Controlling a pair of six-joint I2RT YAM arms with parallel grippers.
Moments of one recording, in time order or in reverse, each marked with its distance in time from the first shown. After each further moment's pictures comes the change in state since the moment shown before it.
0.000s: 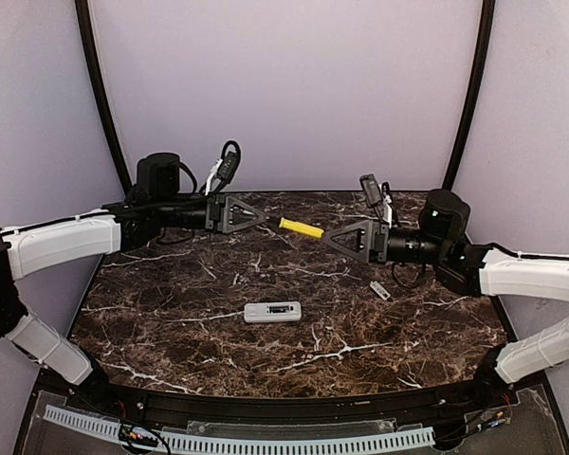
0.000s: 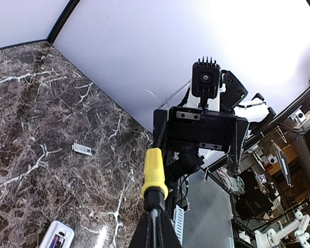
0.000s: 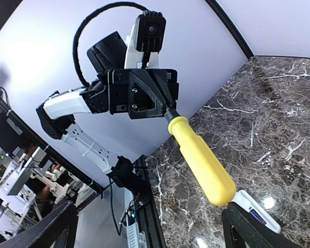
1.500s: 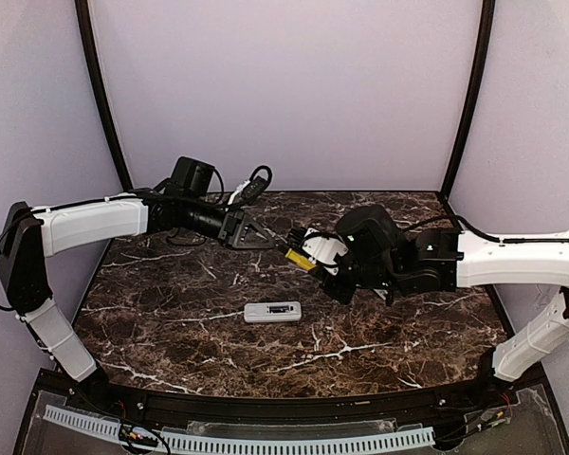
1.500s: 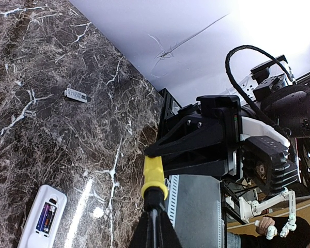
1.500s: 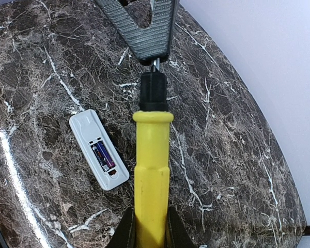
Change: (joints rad) left arm 0.000 0.201 0.182 -0.367 0.143 0.192; right arm 0.391 0.197 0.378 -0.800 0.945 -0.925
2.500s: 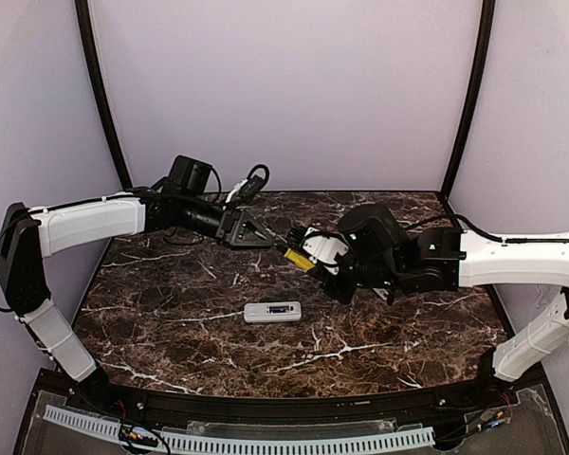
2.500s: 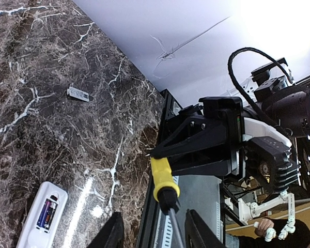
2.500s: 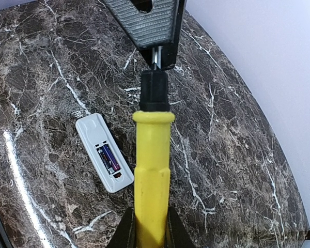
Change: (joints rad) left arm 0.008 -0.013 0.001 -0.022 -0.006 -0.005; right arm -0.001 -0.009 0.000 0.002 -0.032 -0.004
